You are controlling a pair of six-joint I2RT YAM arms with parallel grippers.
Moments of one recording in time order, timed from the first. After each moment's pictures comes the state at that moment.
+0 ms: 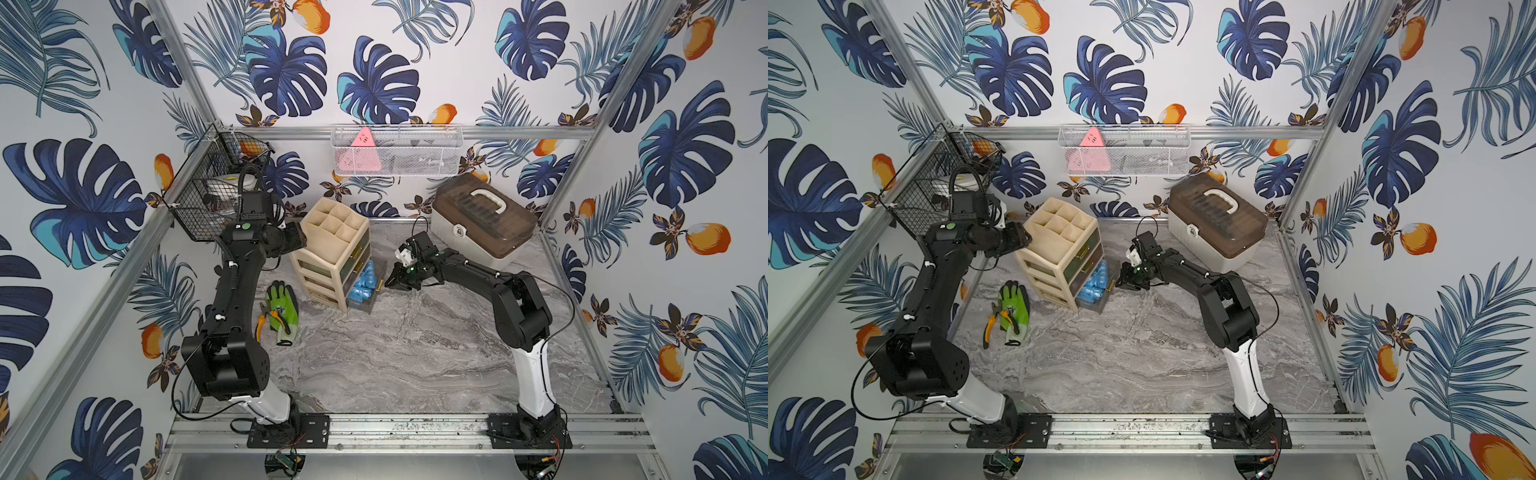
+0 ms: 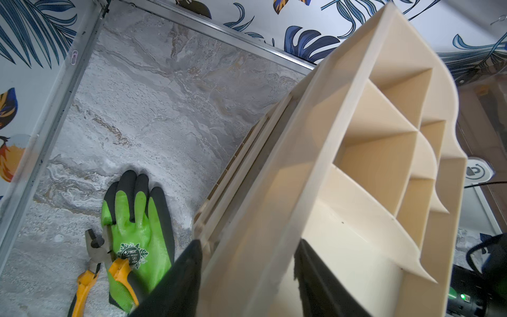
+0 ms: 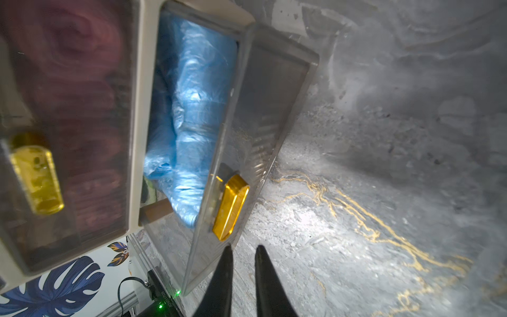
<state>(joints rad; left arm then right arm) 0.17 1.60 1.65 -0.93 0.21 -0.26 0.58 2.17 1.66 -0.48 -0.51 0.65</state>
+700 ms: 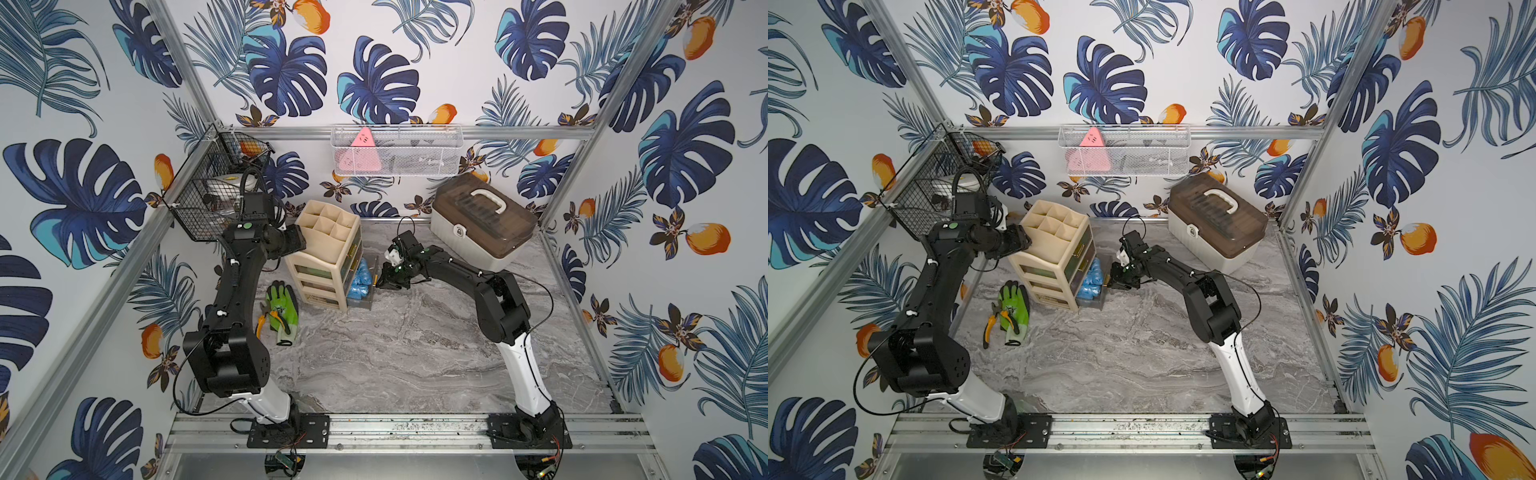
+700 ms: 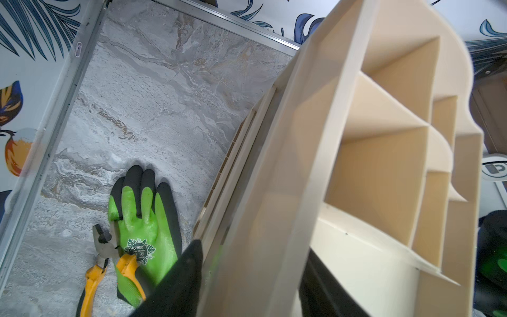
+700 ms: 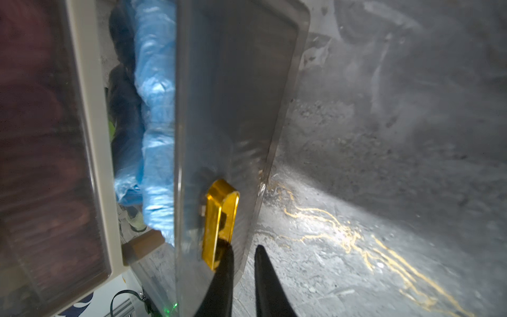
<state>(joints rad) 0.17 1.62 1.65 -0.95 0.19 -0.24 0.63 2.32 1.89 -0.59 -0.48 0.67</state>
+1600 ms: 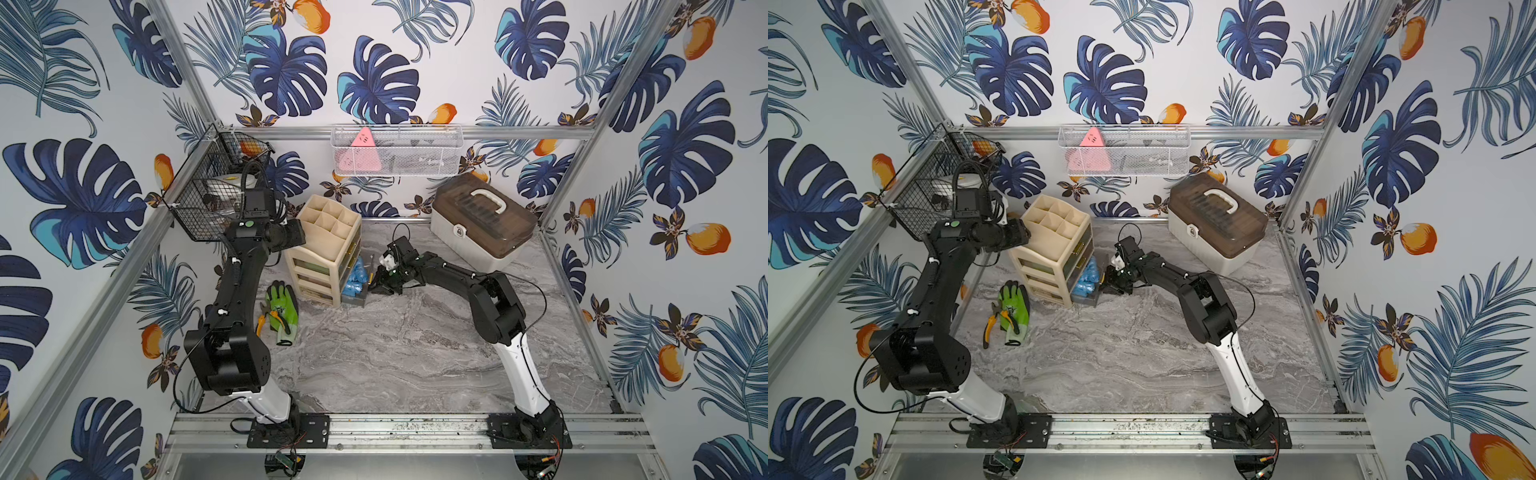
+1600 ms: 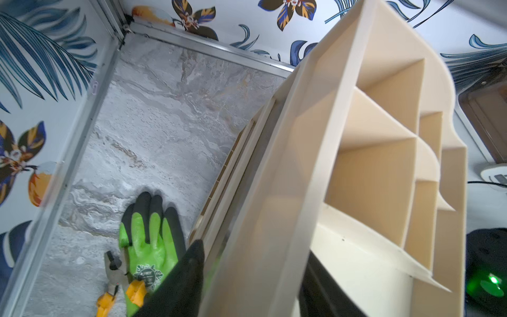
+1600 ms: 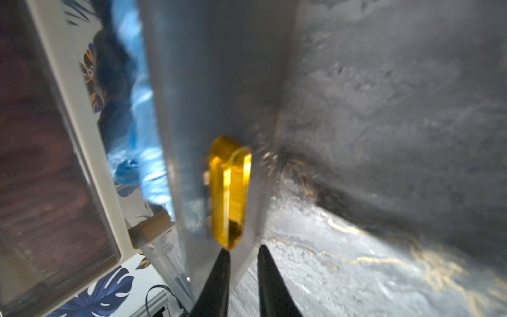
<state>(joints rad) 0.15 1.65 1.67 -0.89 0.16 -0.21 0.66 2.31 1.81 -0.48 -0.53 0.79</state>
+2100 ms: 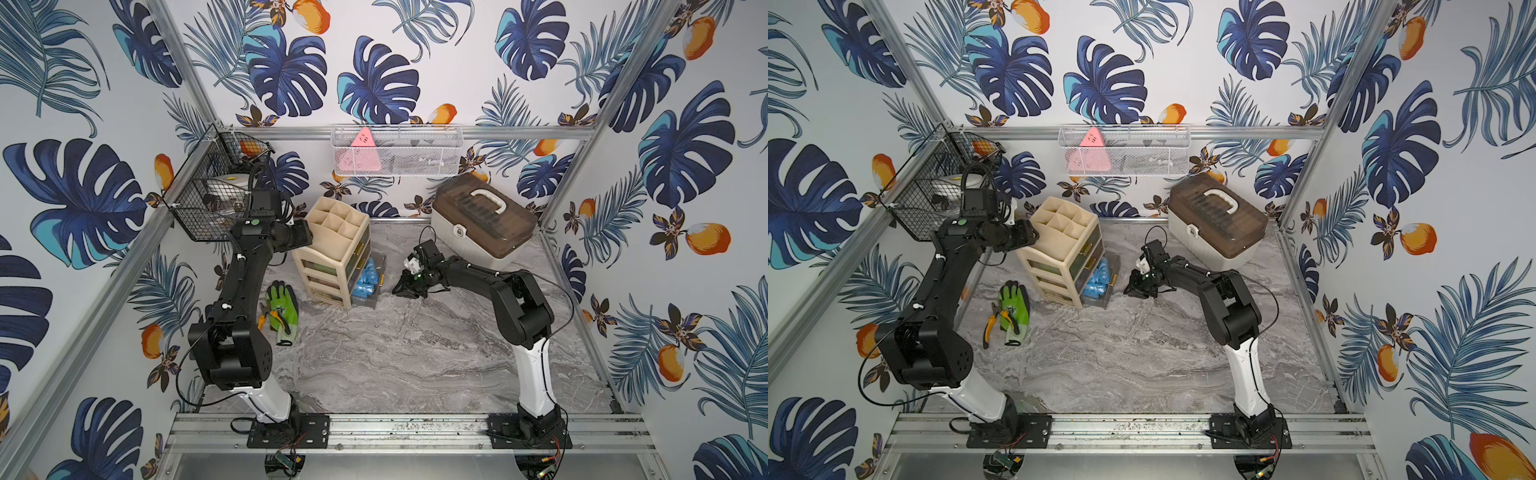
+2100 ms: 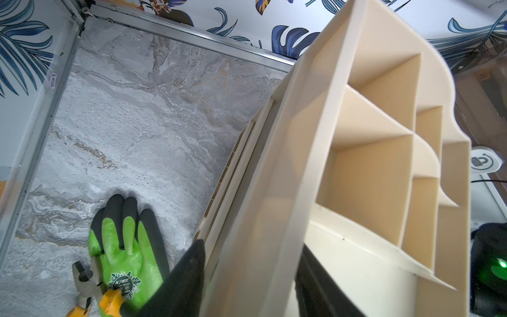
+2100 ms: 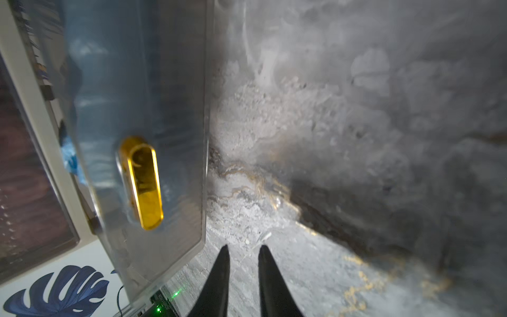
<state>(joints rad) 0.13 1.68 1.68 -0.90 0.22 -0.21 0.53 2.18 1.54 -0.39 -0.55 0.70</state>
